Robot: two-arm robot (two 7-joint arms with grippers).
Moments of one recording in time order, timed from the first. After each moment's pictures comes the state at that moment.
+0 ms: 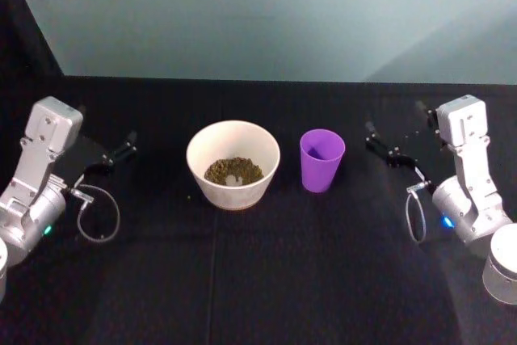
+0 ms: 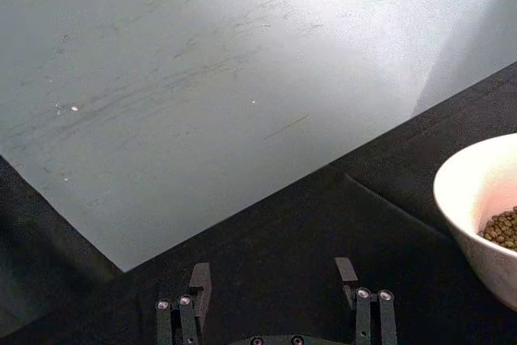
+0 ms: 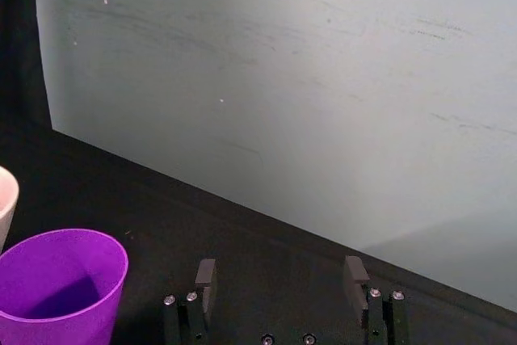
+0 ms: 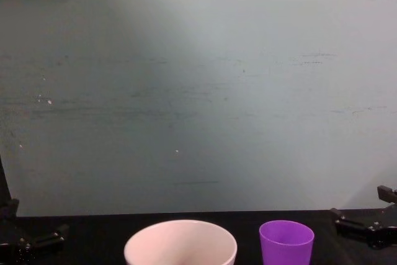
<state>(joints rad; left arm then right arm) -0.20 0.60 0.45 -1.41 -0.25 -0.12 0.03 0.24 0.26 -0.21 -1.25 0.00 -0.18 0.16</state>
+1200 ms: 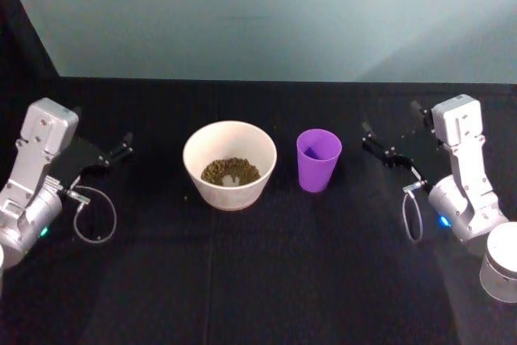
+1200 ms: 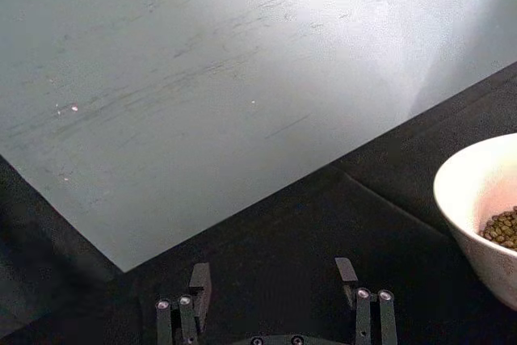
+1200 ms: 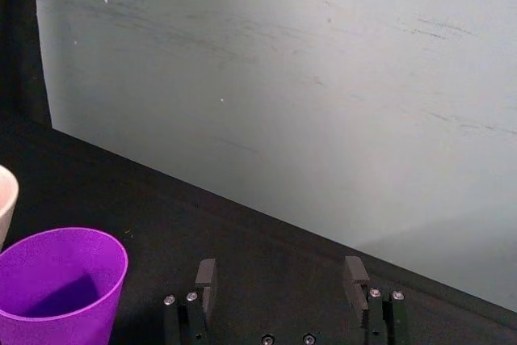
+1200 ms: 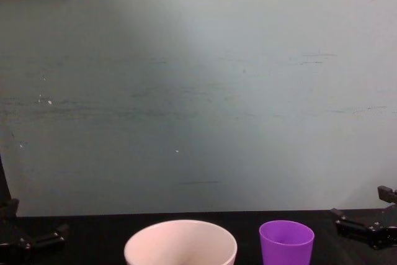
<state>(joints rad) -0.20 0.60 0.45 -1.41 -0.25 -0.12 0.03 0.24 0.27 -0.21 -1.25 0.01 -0.18 0.16</state>
